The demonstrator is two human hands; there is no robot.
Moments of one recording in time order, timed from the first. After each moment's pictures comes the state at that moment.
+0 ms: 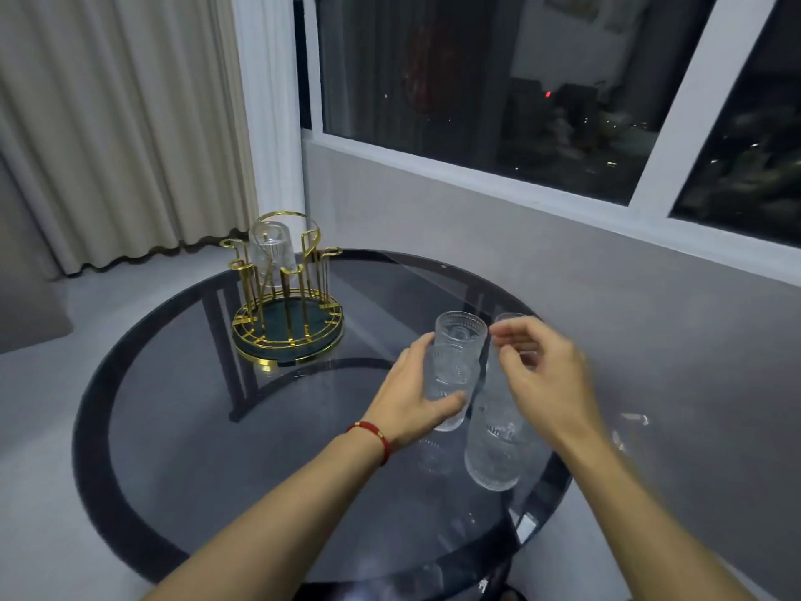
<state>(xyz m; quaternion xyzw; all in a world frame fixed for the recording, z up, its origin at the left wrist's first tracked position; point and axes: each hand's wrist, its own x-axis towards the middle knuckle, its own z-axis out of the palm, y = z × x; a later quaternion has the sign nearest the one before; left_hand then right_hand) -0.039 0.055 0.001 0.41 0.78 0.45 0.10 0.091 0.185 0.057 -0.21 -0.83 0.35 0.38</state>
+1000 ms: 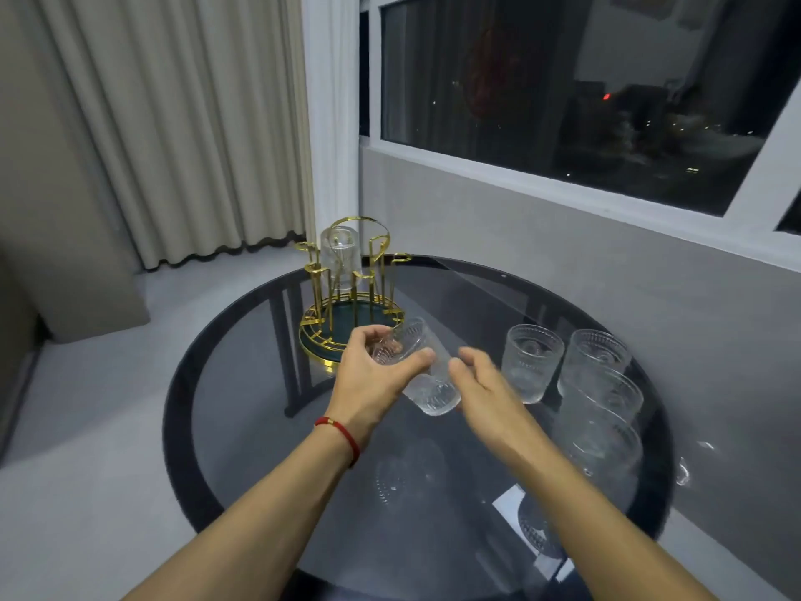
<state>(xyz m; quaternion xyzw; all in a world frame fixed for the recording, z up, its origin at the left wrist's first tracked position) -0.095 -0.033 0.015 0.16 0.71 0.68 0.04 0.009 0.092 0.034 -0.23 -0.81 0.52 0.11</state>
